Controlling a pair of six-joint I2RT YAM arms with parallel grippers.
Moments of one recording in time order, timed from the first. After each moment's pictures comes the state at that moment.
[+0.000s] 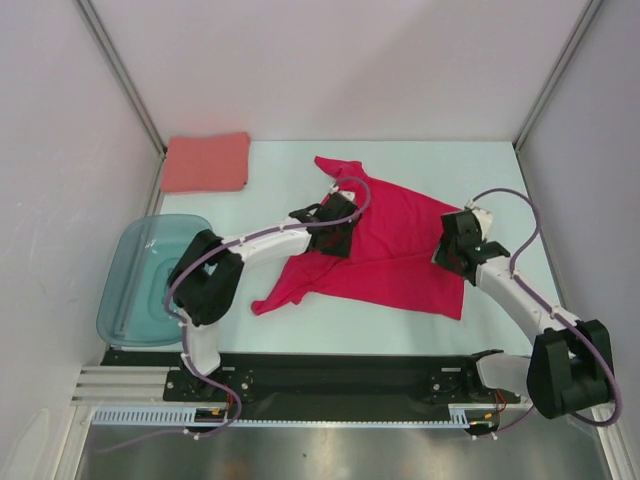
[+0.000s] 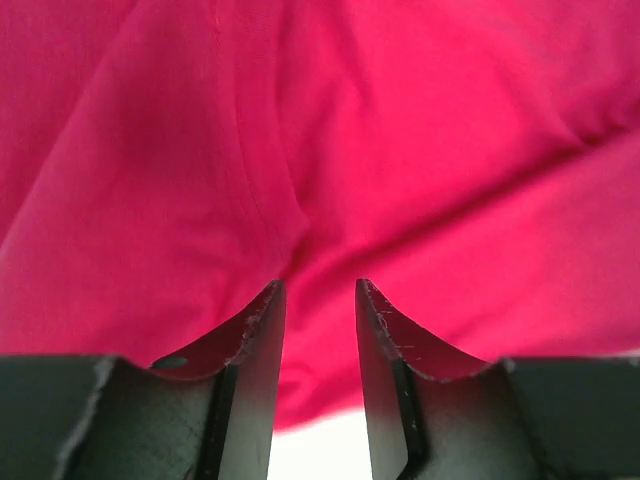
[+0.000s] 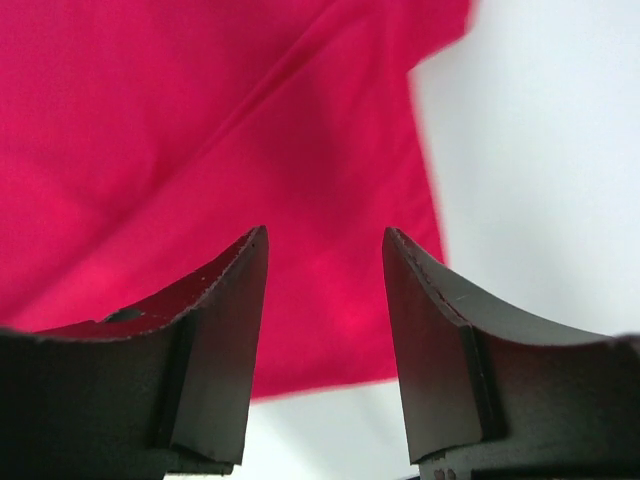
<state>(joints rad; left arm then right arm) -0.77 1.87 1.34 -0.43 -0.09 -0.50 0.21 1.25 0.81 -0.51 0.39 0.60</state>
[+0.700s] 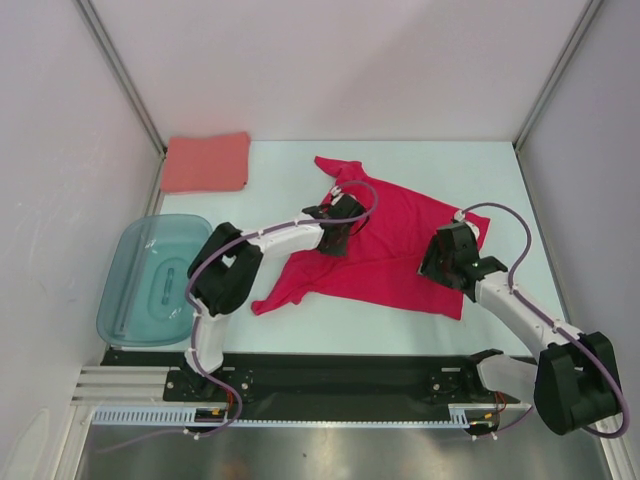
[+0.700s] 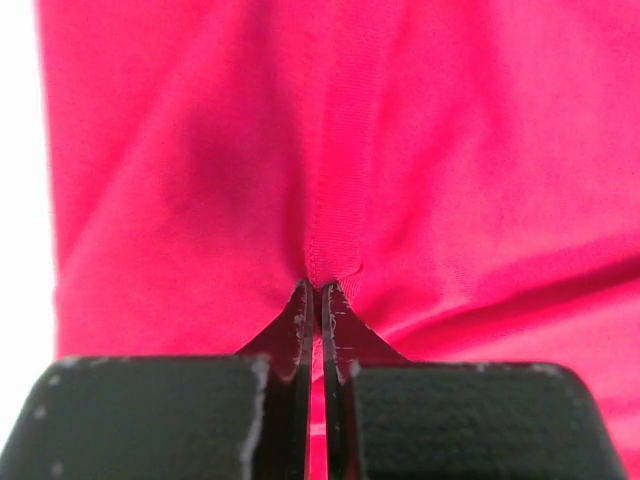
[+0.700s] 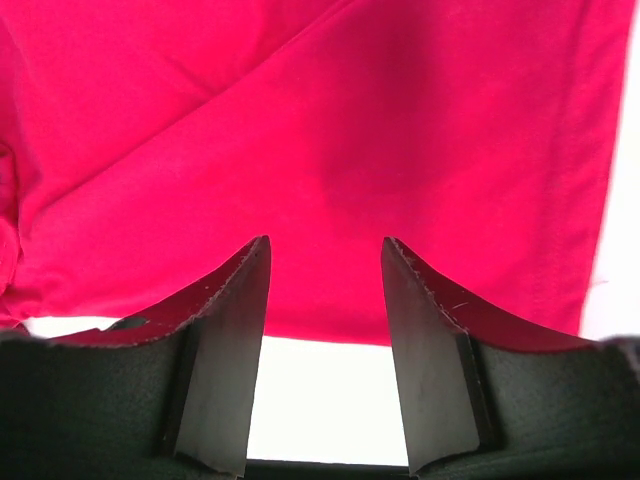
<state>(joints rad) -0.77 2.05 1.47 -0.54 -0.27 -0.47 0.31 1.13 0.66 -0.43 0.16 0.65</state>
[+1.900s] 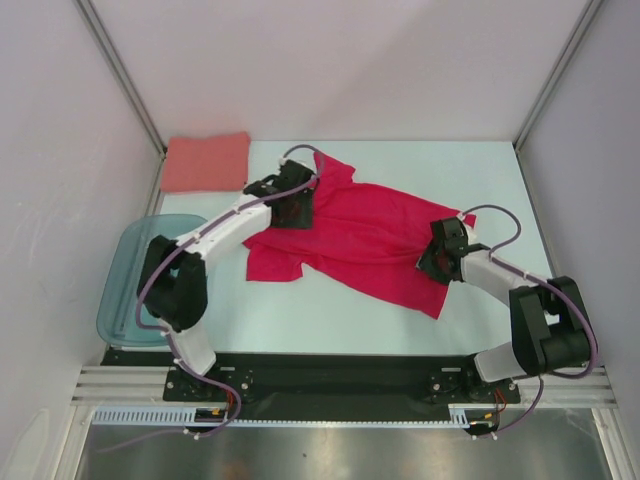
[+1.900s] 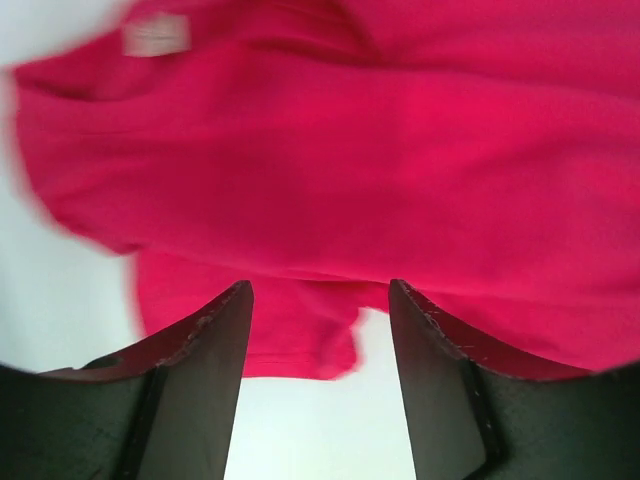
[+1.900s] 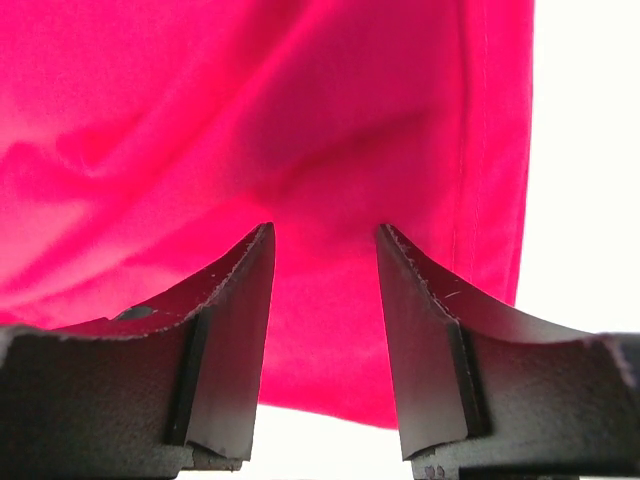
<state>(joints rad) -0.51 1.74 1.43 -0.69 -0.28 -0.42 0.25 1.41 0.68 -0.30 0.16 0.79</state>
